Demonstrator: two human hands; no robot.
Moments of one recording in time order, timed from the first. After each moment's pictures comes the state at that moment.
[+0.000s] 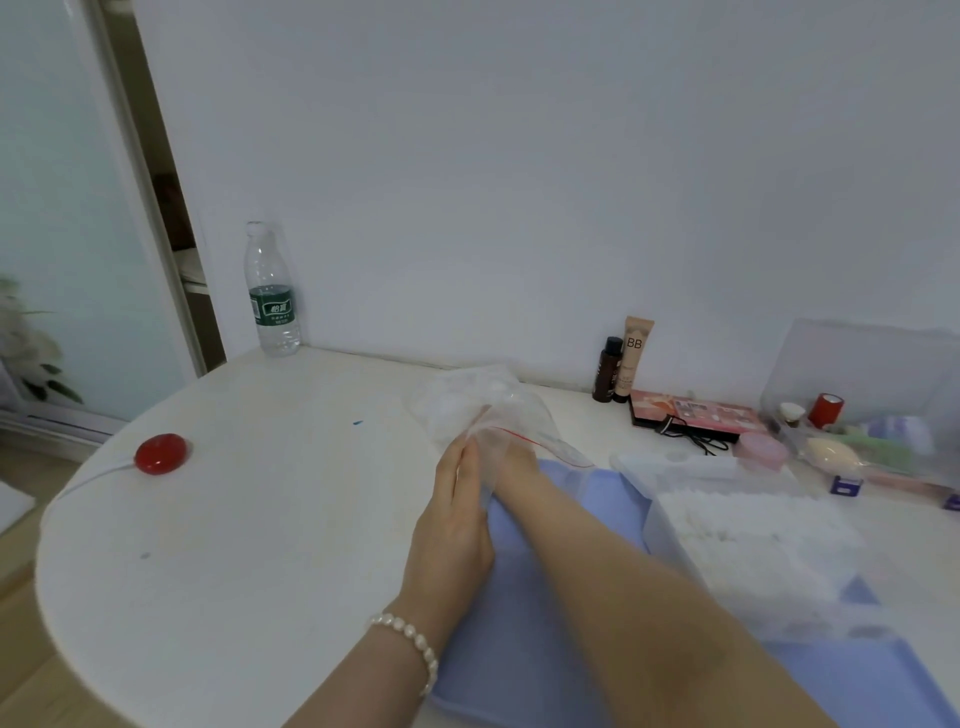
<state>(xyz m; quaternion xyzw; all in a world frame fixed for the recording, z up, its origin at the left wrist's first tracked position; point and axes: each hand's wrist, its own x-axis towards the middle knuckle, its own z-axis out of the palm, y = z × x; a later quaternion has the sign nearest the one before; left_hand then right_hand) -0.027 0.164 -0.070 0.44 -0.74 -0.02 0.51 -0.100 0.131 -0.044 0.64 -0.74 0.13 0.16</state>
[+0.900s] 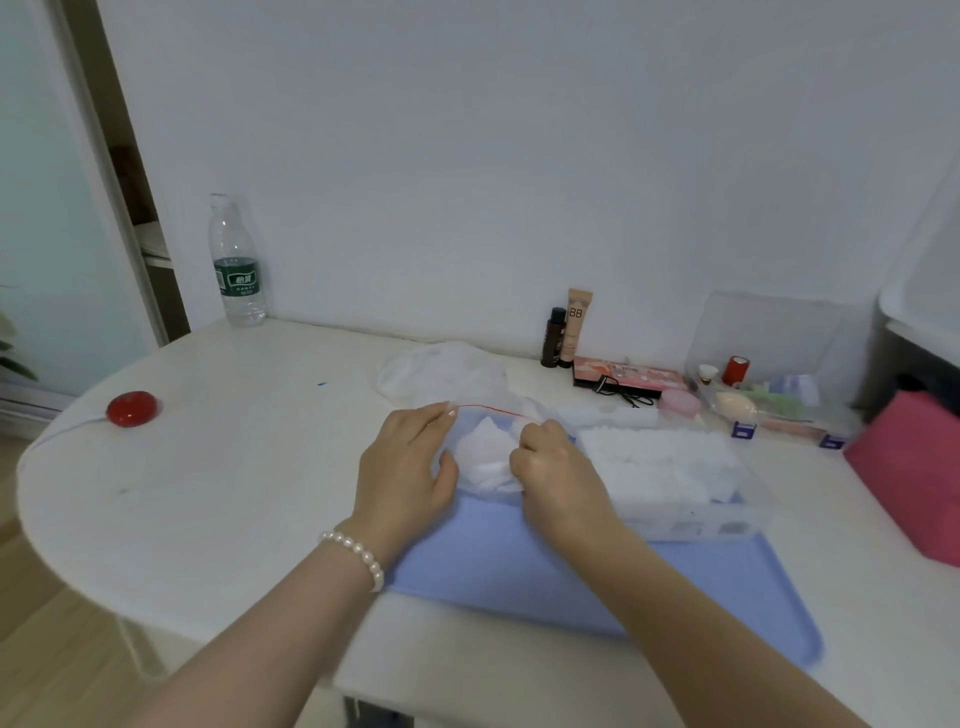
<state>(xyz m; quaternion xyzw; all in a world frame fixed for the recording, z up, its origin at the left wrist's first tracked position) -0.021 0.201 -0.042 0.41 -0.79 0.05 0.46 -0.188 0.251 -0.015 0.76 -0.60 0.21 0.17</state>
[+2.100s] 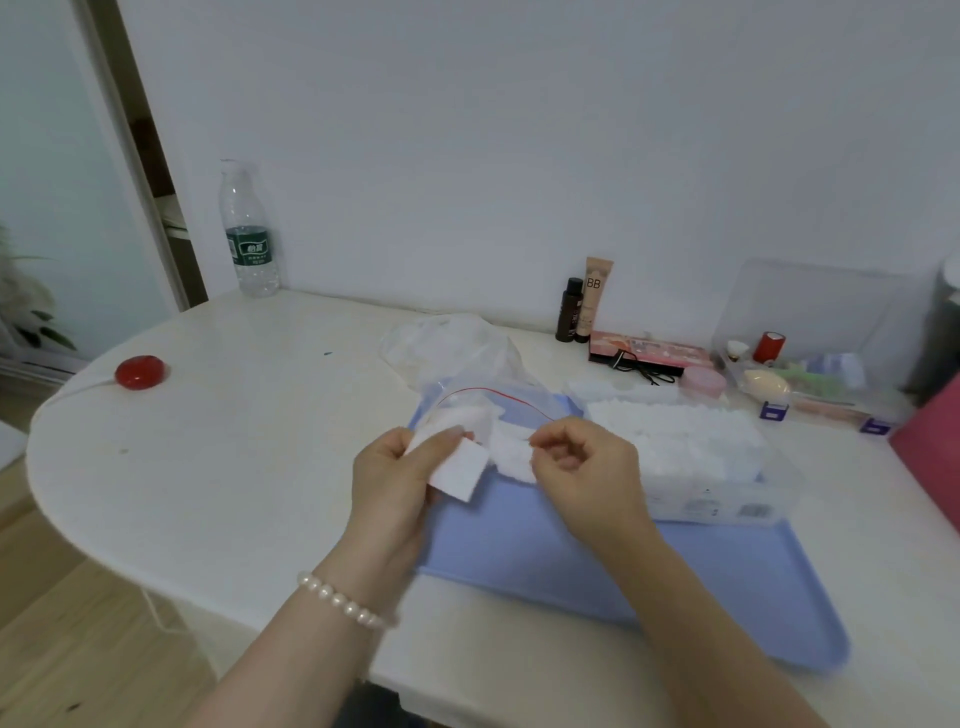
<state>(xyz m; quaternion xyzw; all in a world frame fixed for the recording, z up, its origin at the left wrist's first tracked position) -0.046 0.253 -0.033 0.44 -0.35 -0.57 0.59 -0.204 0.278 -0.026 0.58 -0.58 0.52 -0.21</state>
